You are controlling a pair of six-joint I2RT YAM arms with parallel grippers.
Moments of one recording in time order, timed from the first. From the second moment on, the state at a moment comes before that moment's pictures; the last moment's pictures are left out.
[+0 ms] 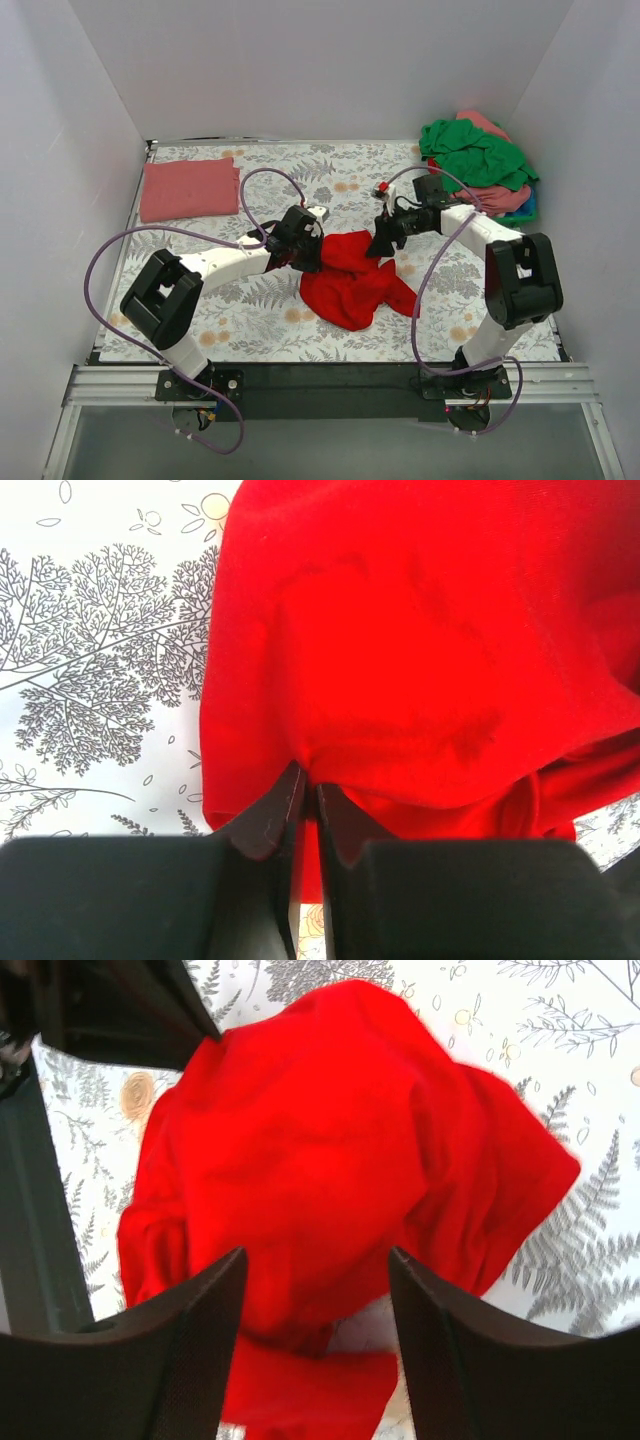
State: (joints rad) left arm -0.72 1.65 1.00 -0.24 0.09 -0.37; right arm 0.26 1.66 1.06 -0.45 -0.94 -0.44
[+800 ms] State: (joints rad) left arm -0.72 1.20 1.10 -0.18 0.02 -0.30; right arm 0.35 1.47 1.74 -0.74 -0.76 -0.60
